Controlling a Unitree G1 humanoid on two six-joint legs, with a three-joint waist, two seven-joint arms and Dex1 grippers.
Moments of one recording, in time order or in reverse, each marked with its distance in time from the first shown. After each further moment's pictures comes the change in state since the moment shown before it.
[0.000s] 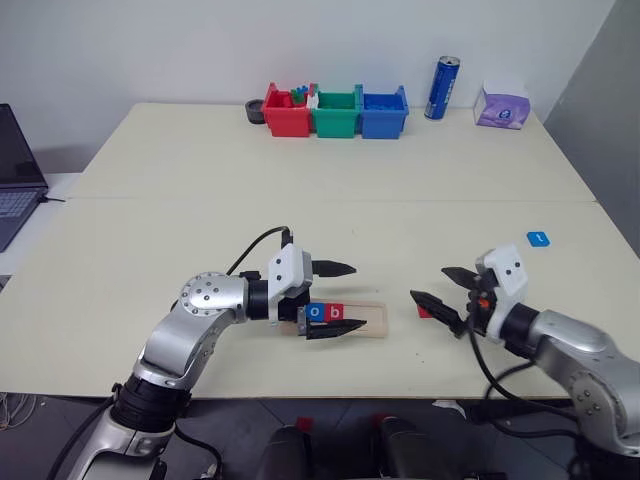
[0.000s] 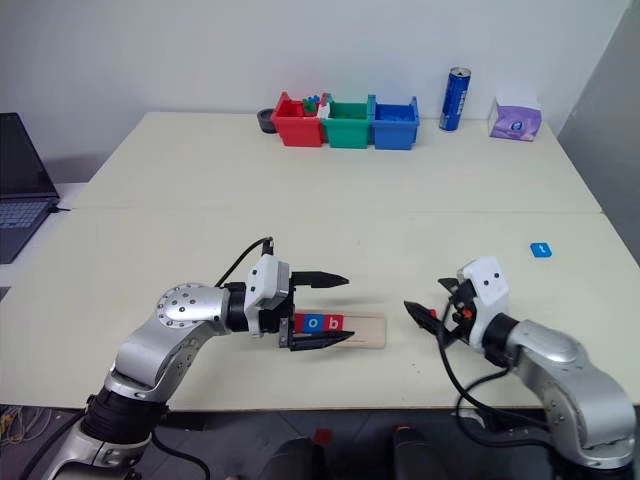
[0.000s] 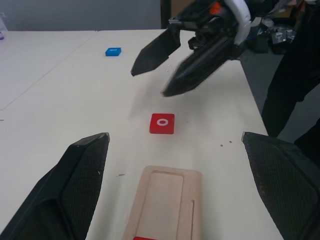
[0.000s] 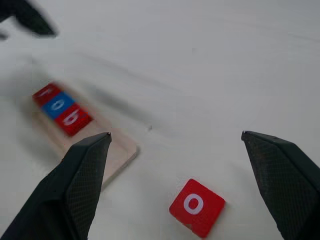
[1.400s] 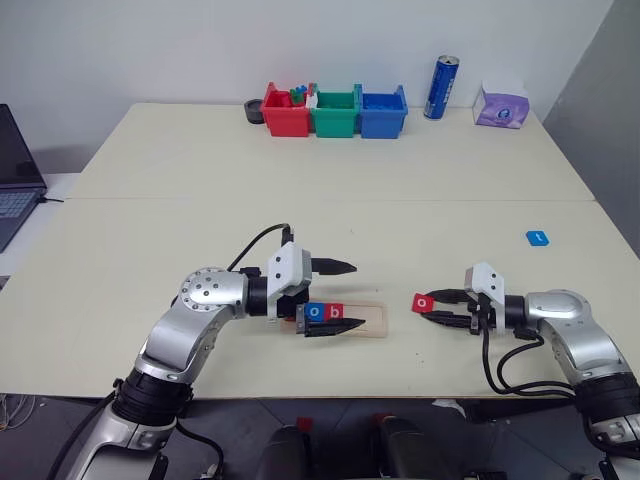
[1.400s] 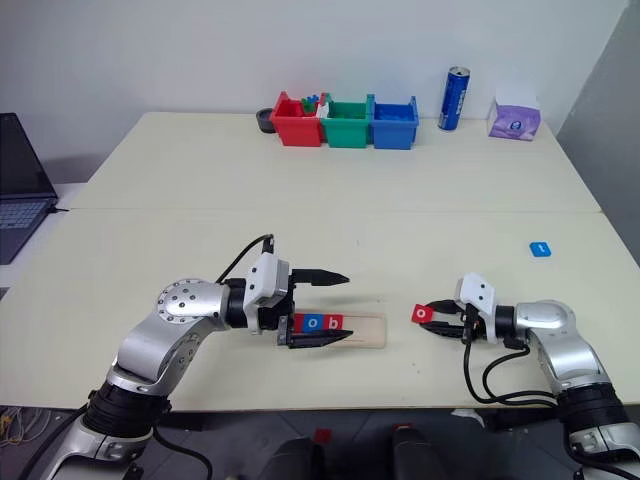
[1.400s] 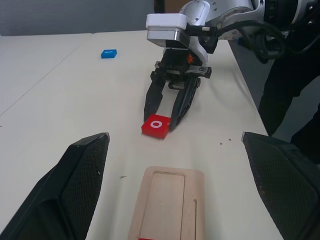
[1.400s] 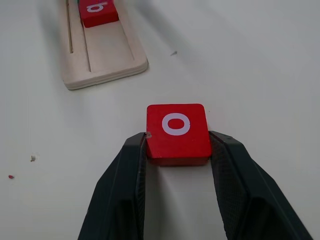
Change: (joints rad) left arm -0.003 0.013 0.001 0.029 0.007 -0.035 -0.036; right arm -0.261 -0.052 0.263 0.673 -0.204 -0.648 0.396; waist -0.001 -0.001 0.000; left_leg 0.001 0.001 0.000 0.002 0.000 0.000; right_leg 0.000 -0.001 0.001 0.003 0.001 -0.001
